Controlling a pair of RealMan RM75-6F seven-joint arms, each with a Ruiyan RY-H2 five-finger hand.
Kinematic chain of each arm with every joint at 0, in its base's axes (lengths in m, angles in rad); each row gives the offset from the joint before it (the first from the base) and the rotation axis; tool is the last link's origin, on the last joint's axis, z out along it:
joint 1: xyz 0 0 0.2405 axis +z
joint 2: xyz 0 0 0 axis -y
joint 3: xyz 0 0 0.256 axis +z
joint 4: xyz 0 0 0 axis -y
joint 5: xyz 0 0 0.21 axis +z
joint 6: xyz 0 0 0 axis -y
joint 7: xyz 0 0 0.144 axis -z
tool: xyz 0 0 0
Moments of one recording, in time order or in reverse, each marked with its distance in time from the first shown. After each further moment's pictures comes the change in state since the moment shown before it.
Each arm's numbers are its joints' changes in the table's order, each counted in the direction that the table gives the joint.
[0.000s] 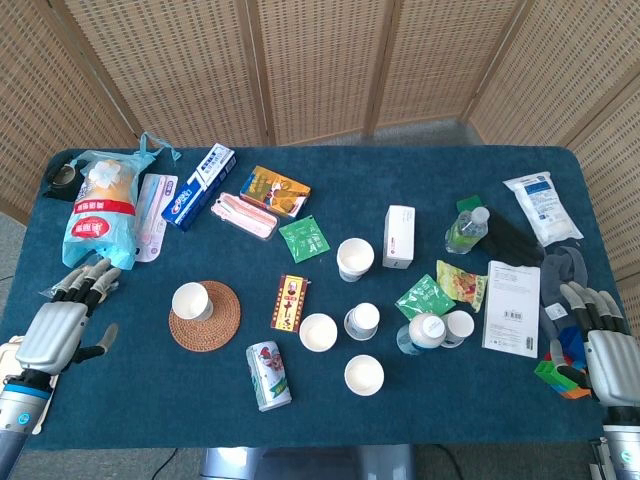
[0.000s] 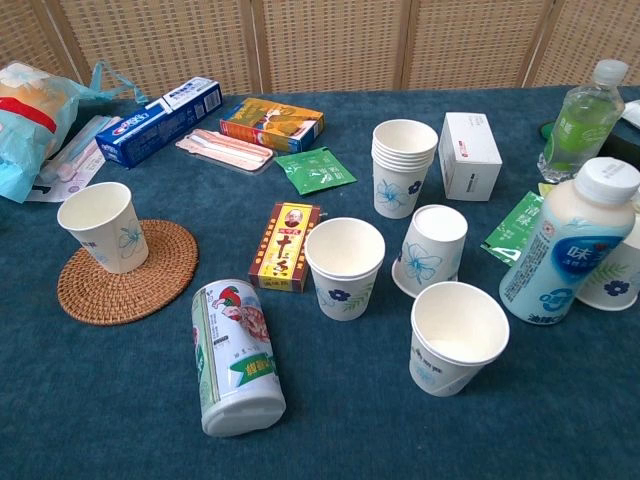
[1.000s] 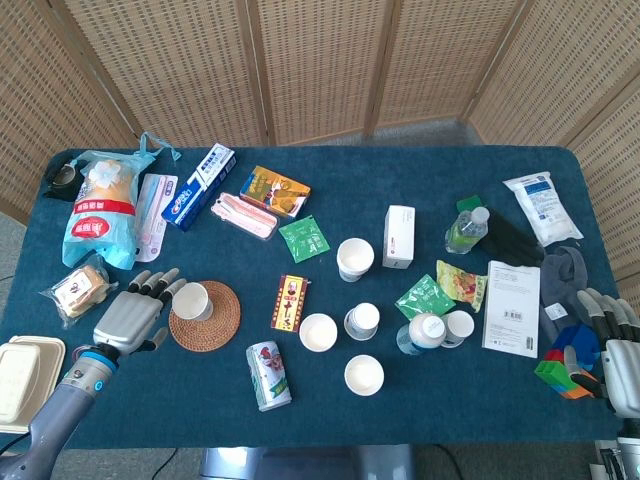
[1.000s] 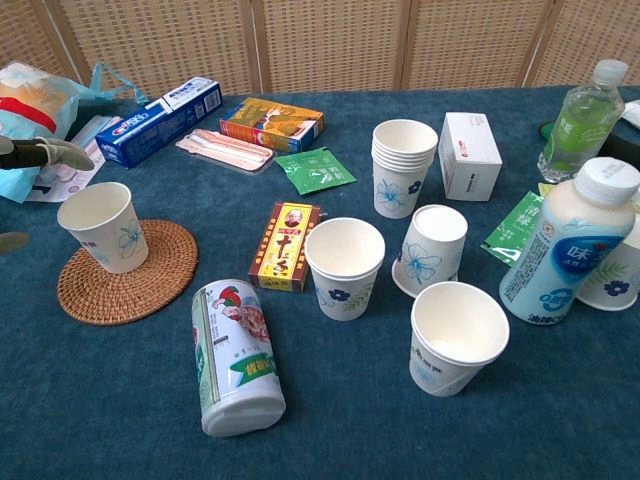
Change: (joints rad) left arm -0.265 0.139 -0.009 0.007 -0.344 0.254 -0.454; right arm -0.039 -0.023 -0.009 0.000 -0.006 -0.046 -0.048
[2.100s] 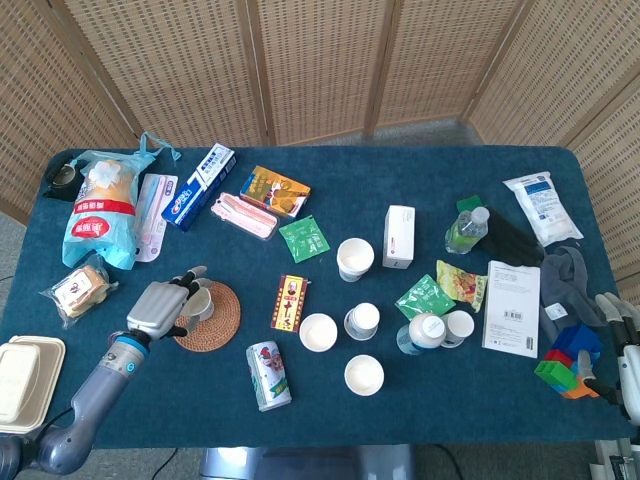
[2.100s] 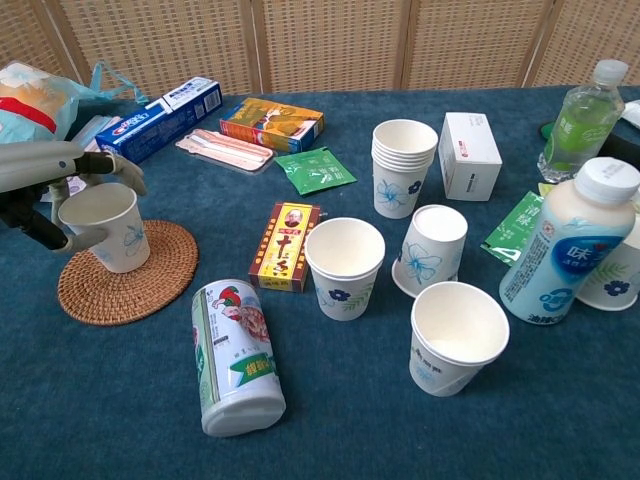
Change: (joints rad) left arm -0.060 0.203 -0.027 -0.220 0.031 0.019 0.204; right arm -0.031 -0.026 0.004 0.025 0.024 -0.017 -0.017
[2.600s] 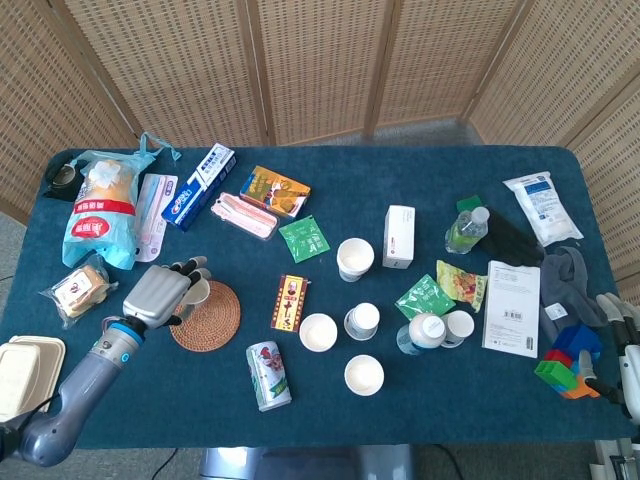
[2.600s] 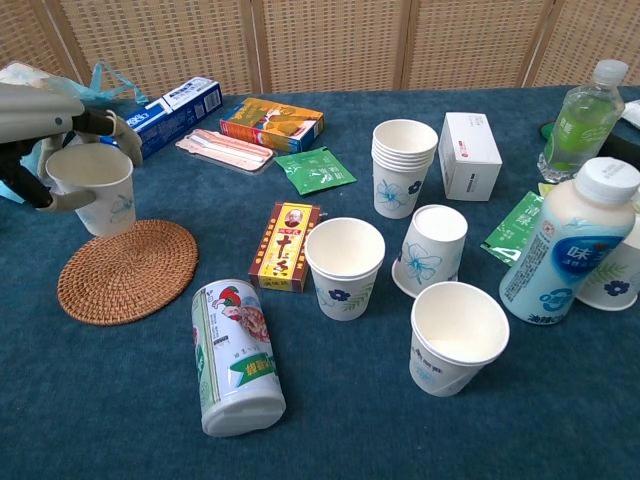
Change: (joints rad) left arm -0.082 -0.145 -0.010 0.108 -0.005 0.033 -0.171; right arm 0.001 0.009 0.003 -0.028 0.005 0.013 -0.035
